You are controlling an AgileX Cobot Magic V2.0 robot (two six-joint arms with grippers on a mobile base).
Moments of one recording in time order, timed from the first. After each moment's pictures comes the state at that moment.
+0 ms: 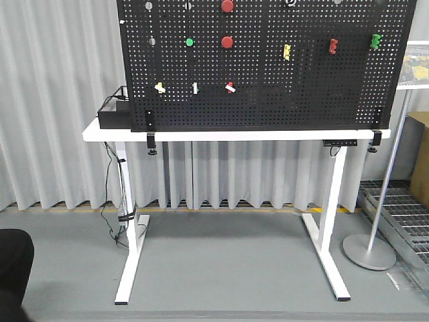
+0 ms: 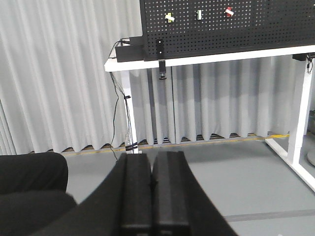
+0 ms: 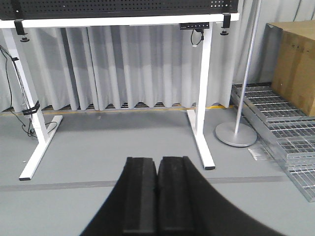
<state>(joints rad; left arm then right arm) -0.03 -0.01 0.03 0.04 0.10 0.03 -0.03 -0.01 0.03 -0.05 0.26 0.05</state>
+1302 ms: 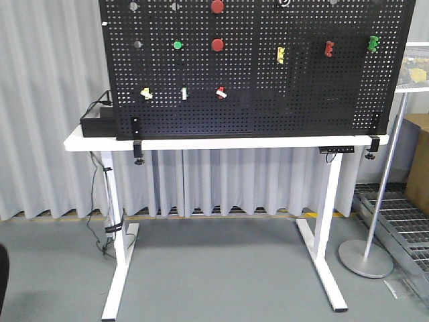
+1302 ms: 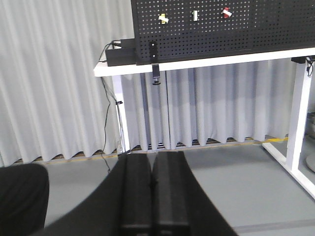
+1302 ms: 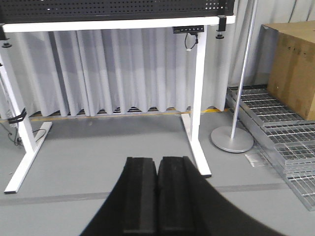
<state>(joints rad) -0.03 -0.01 0.03 0.04 0.10 0.03 -0.03 -0.01 0.03 -0.05 0.26 0.05</state>
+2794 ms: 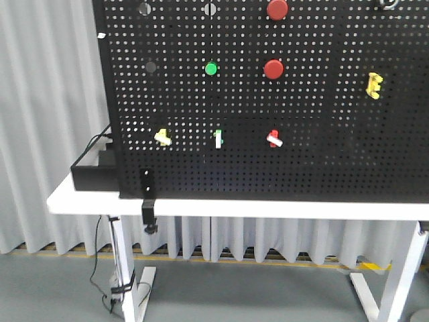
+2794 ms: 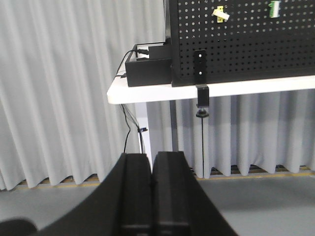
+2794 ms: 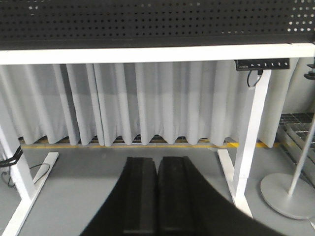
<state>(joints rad) -0.03 -0.01 0.03 0.04 0.10 0.03 -0.03 -0.01 0.03 -0.05 0.26 0.05</state>
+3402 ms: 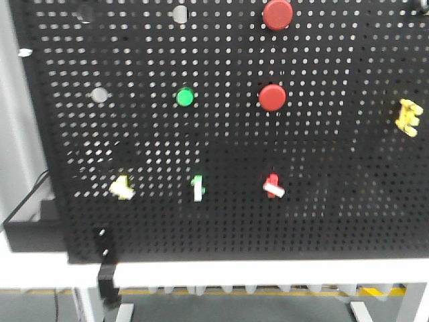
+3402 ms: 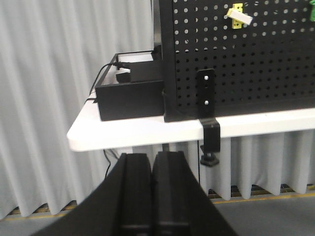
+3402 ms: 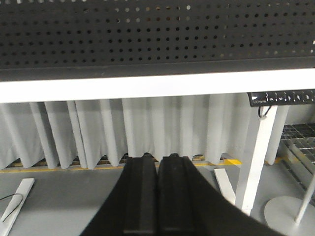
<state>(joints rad) -0.03 -0.01 0.03 0.04 0.10 0.03 -0.03 -0.01 0.03 -0.05 0.26 0.05</state>
